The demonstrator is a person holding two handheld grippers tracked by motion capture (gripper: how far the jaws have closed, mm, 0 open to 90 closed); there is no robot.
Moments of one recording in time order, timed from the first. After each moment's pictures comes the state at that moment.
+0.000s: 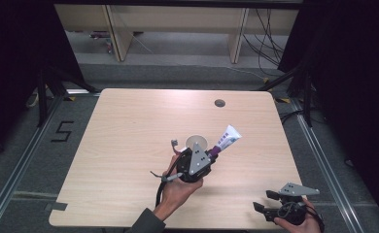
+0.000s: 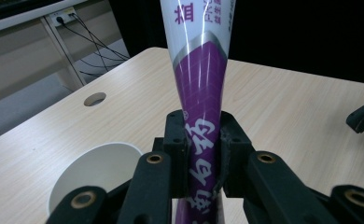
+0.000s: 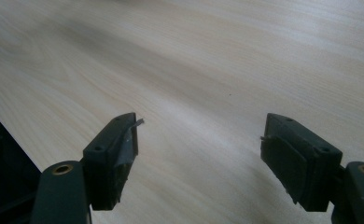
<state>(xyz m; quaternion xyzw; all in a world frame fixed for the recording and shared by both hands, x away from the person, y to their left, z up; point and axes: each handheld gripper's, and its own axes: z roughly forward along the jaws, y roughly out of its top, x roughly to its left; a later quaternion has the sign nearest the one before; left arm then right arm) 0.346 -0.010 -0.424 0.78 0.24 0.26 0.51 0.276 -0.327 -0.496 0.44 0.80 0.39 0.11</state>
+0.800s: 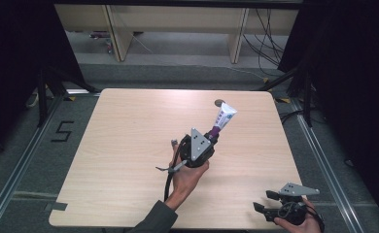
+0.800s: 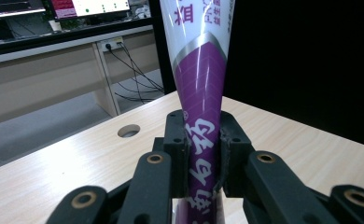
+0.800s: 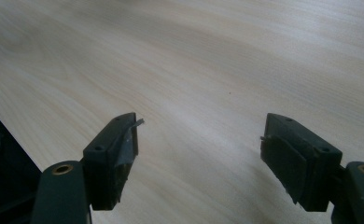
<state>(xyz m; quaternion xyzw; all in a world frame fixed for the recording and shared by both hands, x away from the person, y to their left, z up) 0.378 -0.021 -0.414 0.70 0.30 0.31 0.56 0.276 -0.327 -0.497 0.45 0.80 0.39 0.09</state>
